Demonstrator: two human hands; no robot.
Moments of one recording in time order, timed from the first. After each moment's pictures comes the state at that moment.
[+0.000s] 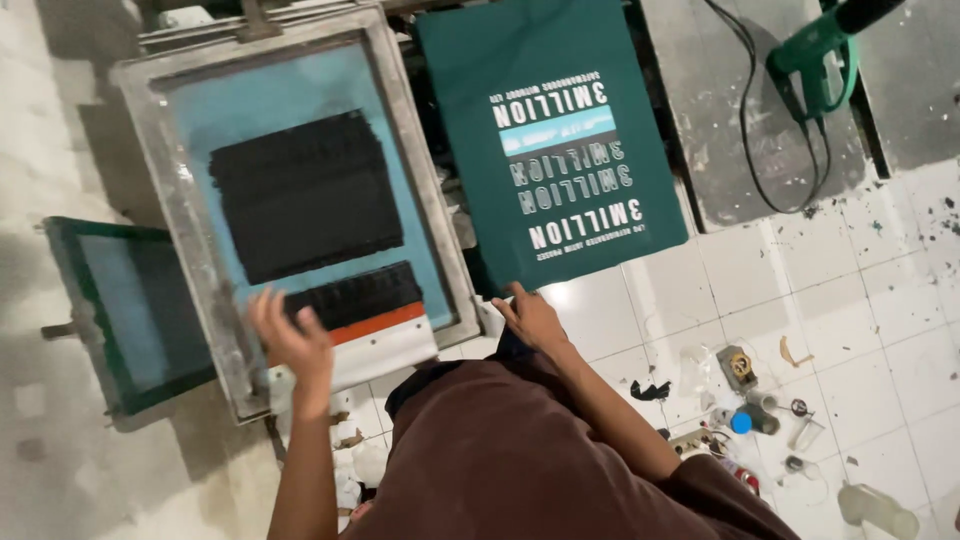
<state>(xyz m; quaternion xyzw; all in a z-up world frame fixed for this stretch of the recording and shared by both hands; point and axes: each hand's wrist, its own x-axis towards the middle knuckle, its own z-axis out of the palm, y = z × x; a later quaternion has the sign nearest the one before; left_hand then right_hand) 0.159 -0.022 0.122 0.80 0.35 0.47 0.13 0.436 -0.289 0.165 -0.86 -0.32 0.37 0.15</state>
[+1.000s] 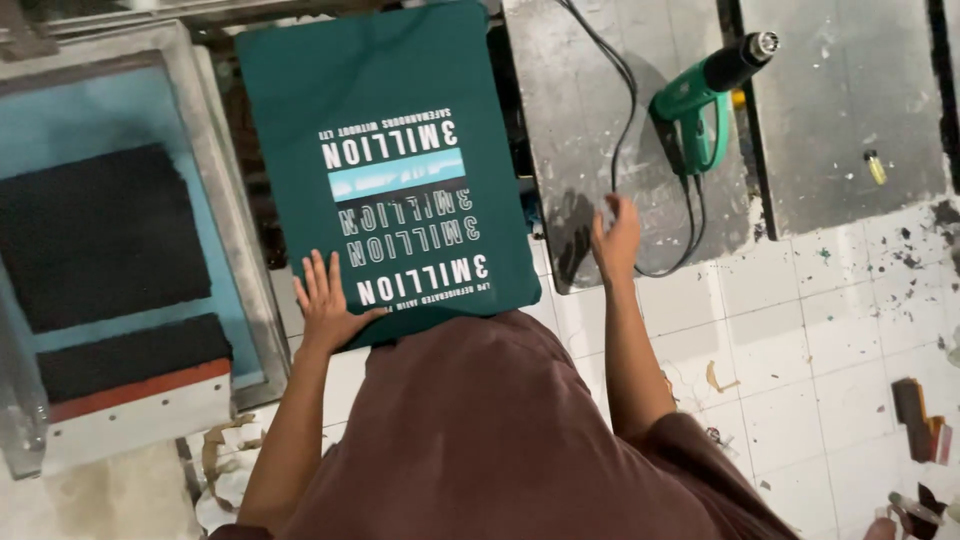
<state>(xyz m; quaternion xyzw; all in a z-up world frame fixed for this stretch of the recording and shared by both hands) 0.493 -0.193 0.100 0.87 0.40 -0.04 0.28 0.922 -0.471 0.108 -0.88 -0.30 -0.02 0.37</state>
